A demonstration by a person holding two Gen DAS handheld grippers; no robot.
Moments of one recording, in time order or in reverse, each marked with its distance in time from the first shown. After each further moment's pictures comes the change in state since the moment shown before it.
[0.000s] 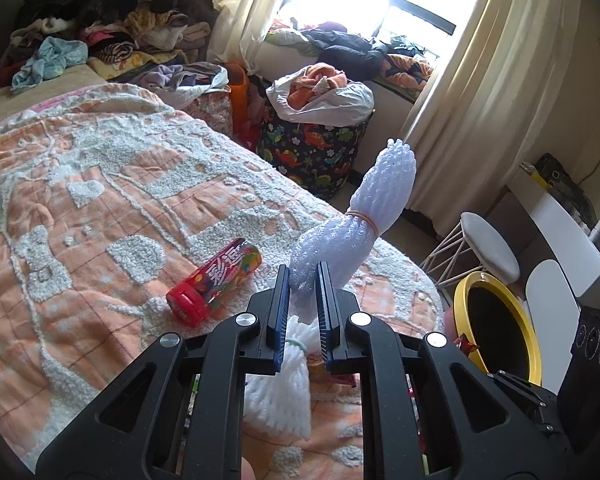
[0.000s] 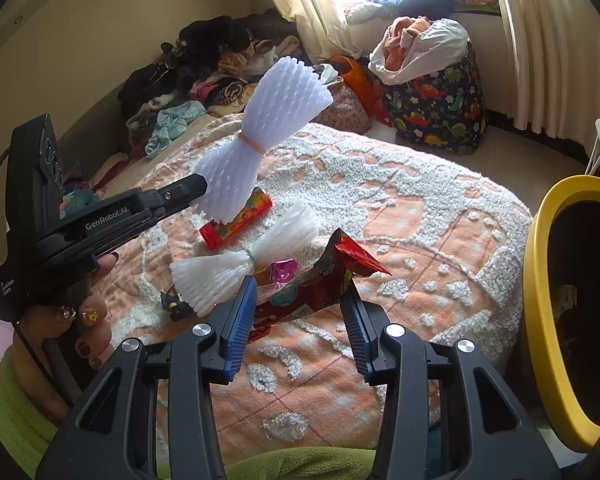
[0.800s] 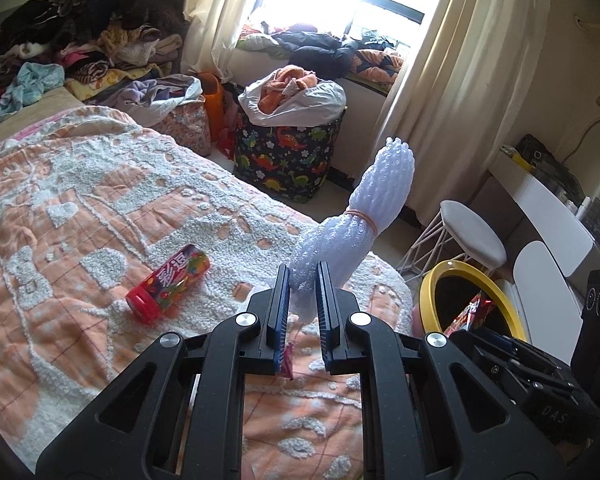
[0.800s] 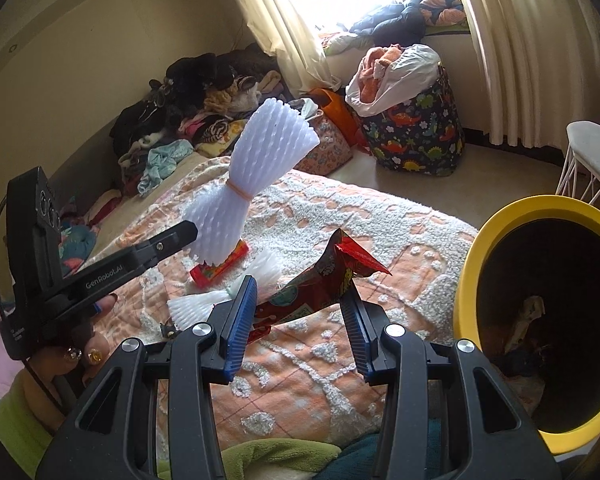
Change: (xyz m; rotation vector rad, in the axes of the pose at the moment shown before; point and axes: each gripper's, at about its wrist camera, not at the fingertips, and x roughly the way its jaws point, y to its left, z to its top) left arm -0.011 -0.048 -0.003 0.083 -0.002 -0.039; right arm -0.056 -0.030 0.014 0.056 -0.115 -0.028
